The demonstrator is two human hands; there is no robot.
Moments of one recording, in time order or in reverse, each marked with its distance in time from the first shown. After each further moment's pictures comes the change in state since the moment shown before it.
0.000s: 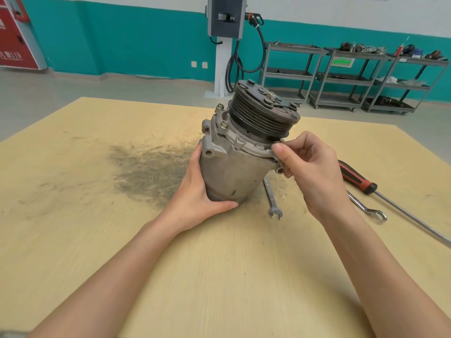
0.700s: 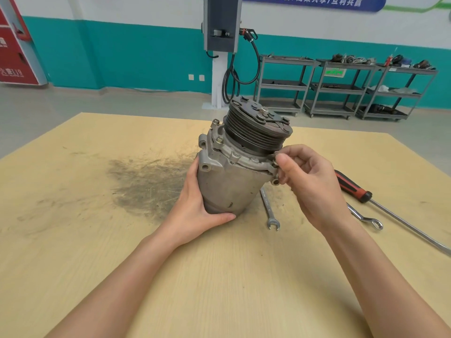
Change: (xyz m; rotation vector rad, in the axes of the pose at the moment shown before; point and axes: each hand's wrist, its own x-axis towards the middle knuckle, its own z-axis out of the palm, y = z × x) left_hand 0.000 0.001 0.001 0.009 0.001 -0.009; right_hand 0.002 0.006 -0.009 0.116 -0.055 0.026
